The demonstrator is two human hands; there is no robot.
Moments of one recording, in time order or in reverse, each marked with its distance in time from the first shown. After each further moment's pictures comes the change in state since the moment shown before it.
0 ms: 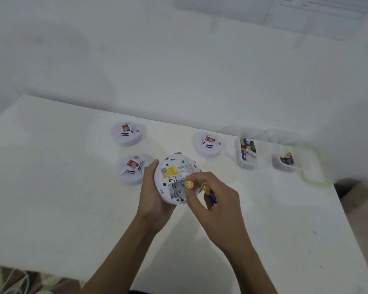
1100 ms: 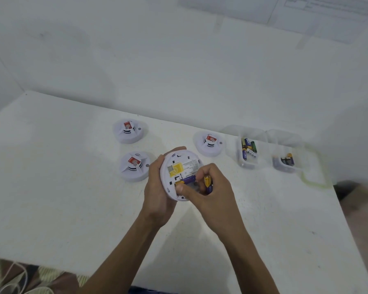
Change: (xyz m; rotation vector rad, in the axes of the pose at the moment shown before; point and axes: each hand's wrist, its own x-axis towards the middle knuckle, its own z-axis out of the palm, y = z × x) left_hand 0.001 -0.003 0.002 0.241 -0.011 0.301; right_hand 0.012 -0.007 0.004 0.153 -0.054 0.327
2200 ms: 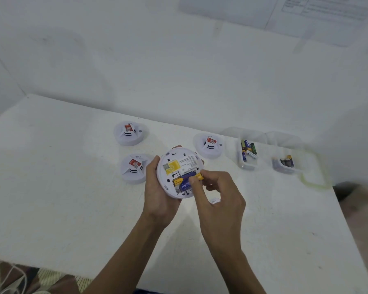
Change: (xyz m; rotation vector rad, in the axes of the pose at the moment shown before) left_hand -0.001 0.002 0.006 -0.273 0.059 -0.140; right_hand -0.013 0.012 0.015 -0.154 0.440 -0.311
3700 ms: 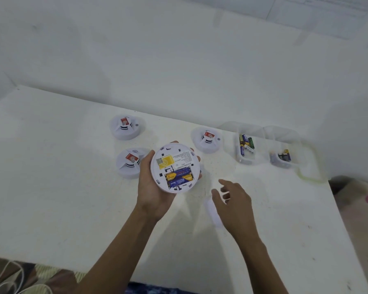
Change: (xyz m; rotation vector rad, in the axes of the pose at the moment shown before) left_hand 0.009 0.002 -0.014 -0.160 -0.186 -0.038; right_hand 0.009 0.085 -0.024 -0.394 -0.327 0.321
